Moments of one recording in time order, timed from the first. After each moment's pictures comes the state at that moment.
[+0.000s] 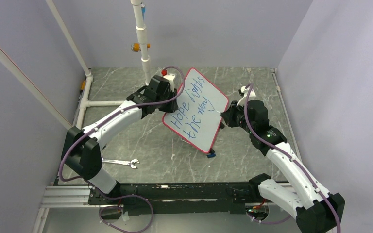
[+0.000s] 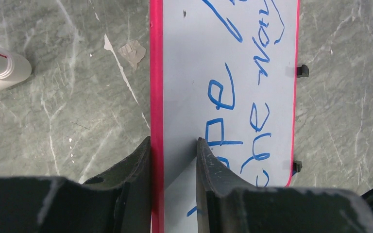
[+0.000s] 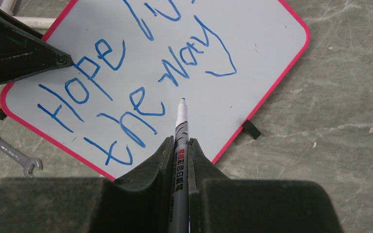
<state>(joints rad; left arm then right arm) -0.60 1.59 1.31 -0.45 0.02 -0.31 0.40 0.90 0.79 -0.31 -0.05 0.33</state>
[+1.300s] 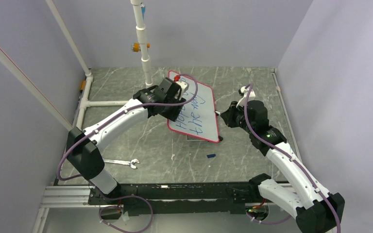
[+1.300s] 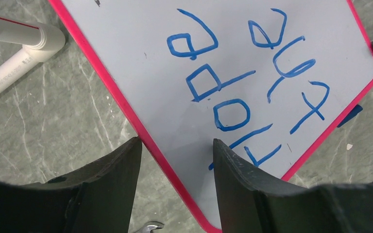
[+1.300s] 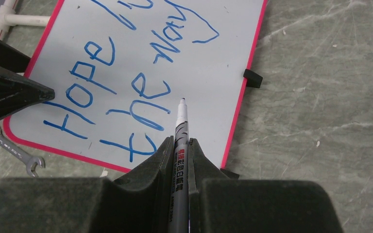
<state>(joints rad) -0.73 1.60 1.48 -0.78 -0.16 -0.14 0.40 0.90 0.78 -0.31 -0.06 0.33</state>
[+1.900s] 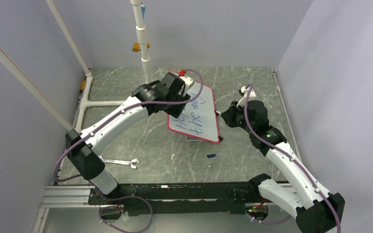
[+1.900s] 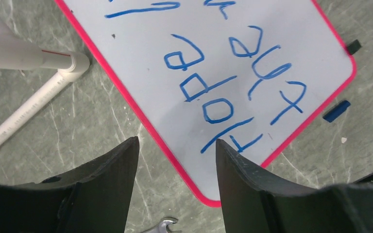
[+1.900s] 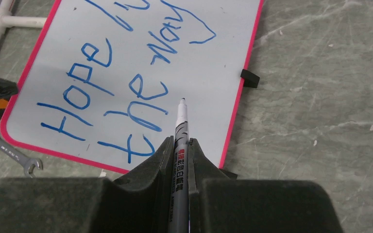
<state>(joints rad) -0.77 1.61 1.63 -0.90 -0.20 -0.08 0.40 0.90 0.79 -0.31 -0.05 0.33</state>
